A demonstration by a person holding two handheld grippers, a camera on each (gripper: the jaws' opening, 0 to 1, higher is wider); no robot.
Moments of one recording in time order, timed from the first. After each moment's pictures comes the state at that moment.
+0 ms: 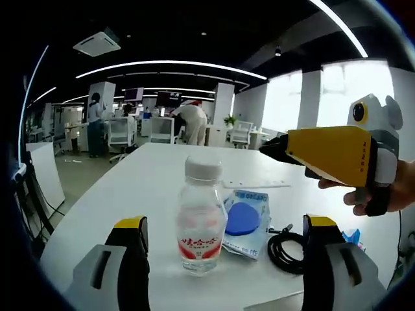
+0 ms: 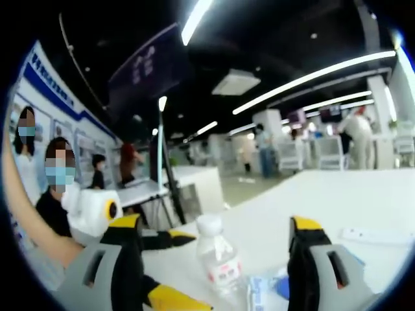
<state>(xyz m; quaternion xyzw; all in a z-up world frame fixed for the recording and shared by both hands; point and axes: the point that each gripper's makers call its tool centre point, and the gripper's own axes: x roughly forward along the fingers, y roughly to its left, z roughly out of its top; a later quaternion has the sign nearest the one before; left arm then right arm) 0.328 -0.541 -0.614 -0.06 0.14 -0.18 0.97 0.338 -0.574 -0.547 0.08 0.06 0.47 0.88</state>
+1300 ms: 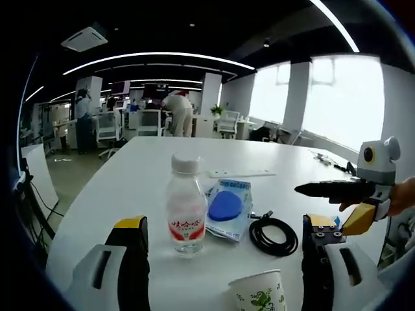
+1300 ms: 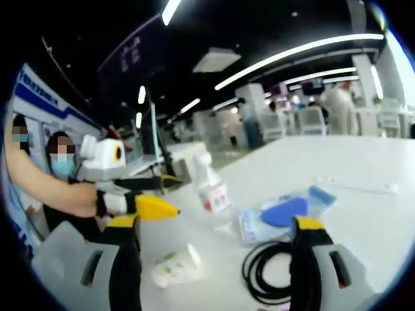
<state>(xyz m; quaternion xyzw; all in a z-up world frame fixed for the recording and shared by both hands) 0.292 -0.550 -0.607 -0.04 0.18 -0.23 0.96 0.266 -0.655 -0.604 0.08 0.16 0.43 0.89</state>
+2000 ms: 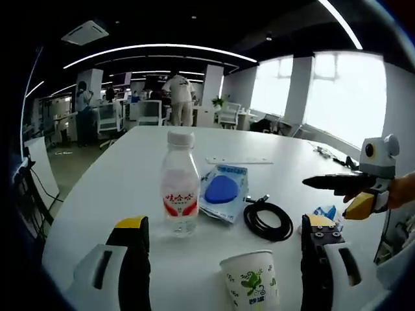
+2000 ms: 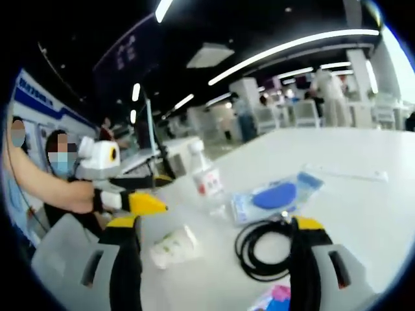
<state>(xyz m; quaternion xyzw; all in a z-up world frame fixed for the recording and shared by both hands) 0.268 -0.553 -0.625 -0.04 0.21 -0.23 0.95 0.250 -0.680 -0.618 0.08 0.18 0.41 0.89</state>
